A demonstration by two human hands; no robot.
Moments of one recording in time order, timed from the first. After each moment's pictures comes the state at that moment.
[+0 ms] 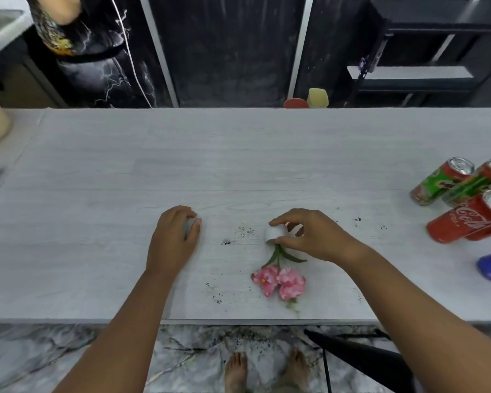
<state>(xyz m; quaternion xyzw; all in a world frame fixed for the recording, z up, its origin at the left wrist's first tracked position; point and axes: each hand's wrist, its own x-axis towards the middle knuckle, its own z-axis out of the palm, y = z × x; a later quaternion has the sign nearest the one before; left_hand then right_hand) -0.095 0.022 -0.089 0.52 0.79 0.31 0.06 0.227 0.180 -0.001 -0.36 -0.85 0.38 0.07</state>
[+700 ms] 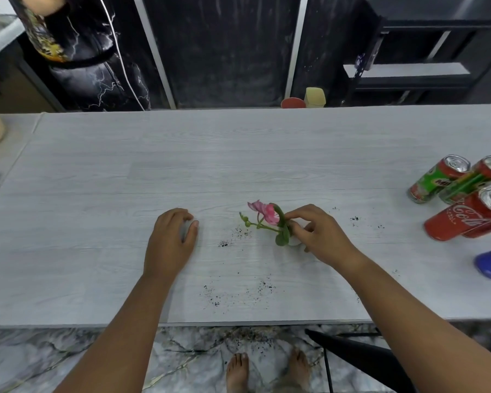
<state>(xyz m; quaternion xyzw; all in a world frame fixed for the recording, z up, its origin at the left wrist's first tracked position) -0.096 0.024 -0.091 0.53 0.79 0.31 0.04 0.240 0.177 -0.024 -0.44 -0.75 0.45 0.20</state>
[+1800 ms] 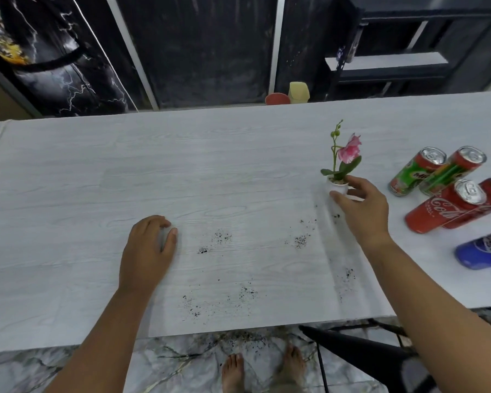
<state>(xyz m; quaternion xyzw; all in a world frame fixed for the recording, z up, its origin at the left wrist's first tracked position) -0.100 0.026 -0.100 0.54 0.79 0.30 0.01 0.323 0.251 -0.027 -0.59 -0.57 0.38 0.43</state>
